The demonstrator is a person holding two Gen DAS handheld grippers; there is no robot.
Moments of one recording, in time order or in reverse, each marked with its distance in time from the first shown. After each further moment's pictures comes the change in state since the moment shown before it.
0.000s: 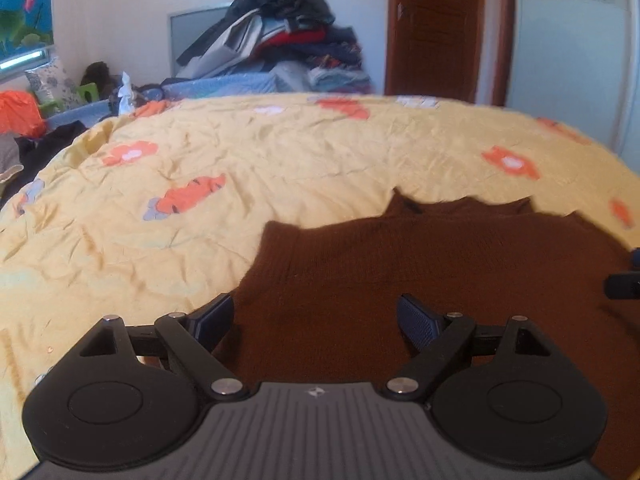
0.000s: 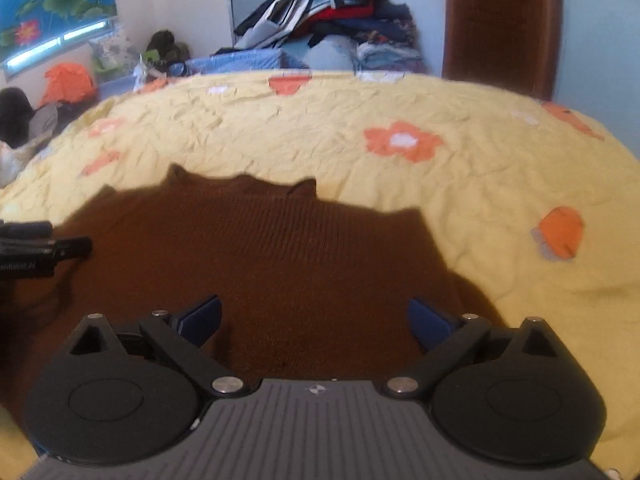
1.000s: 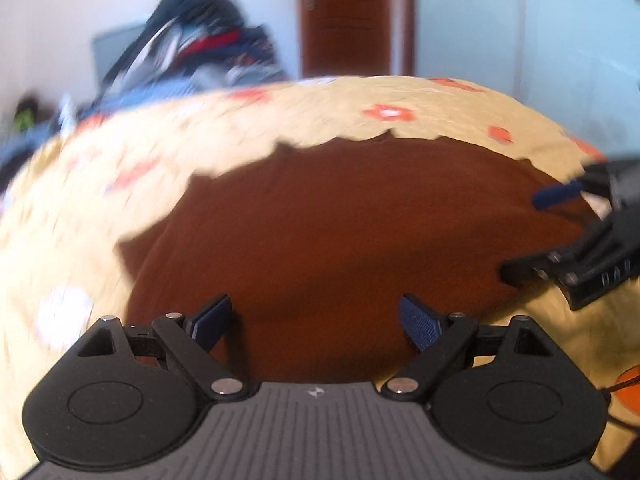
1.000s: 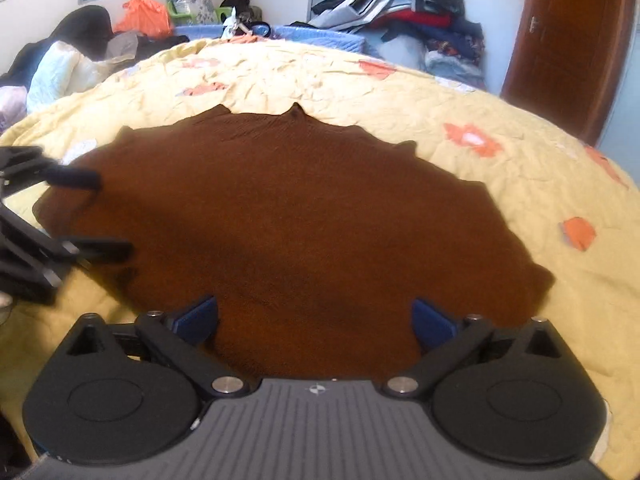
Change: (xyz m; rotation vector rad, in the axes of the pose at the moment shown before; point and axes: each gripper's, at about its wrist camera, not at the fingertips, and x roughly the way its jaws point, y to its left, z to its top) left arm -0.093 -0.023 -0.067 0.139 0.068 -0.154; right arm -0.065 0.068 -0.062 -0.245 0.078 0.052
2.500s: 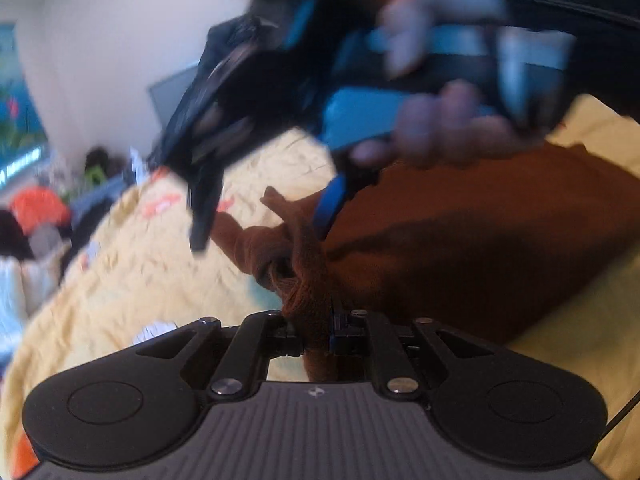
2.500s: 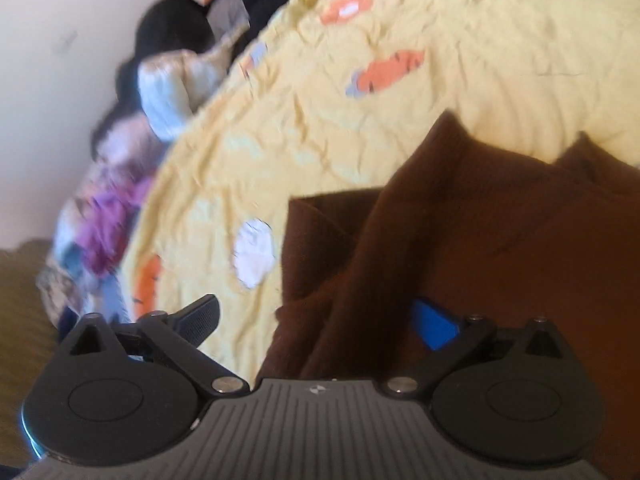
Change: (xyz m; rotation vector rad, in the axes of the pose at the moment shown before) left arm -0.021 -0.034 0.004 0.211 -0.095 0.291; right arm 0.127 0.086 0.200 0.185 0.424 0.658
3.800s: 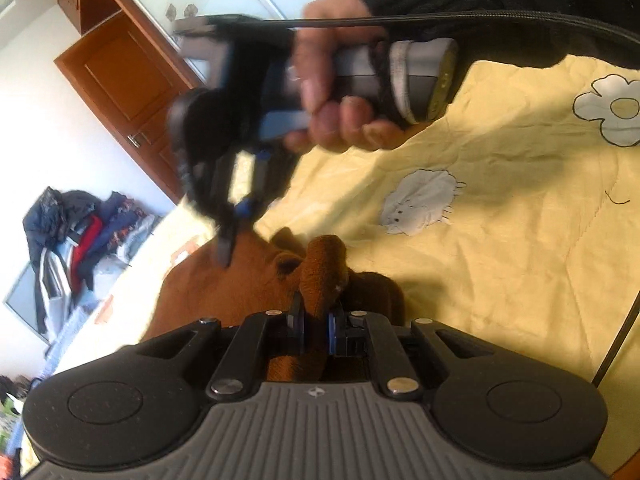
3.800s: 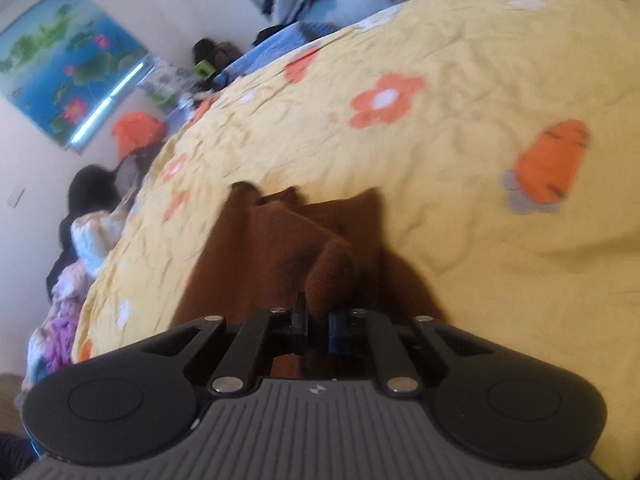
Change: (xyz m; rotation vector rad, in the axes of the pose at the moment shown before) left arm 0.001 -0.216 0.053 0.554 -0.234 -0.373; right arm -0.214 -0.262 -0.166 0.293 -0.467 -0.125
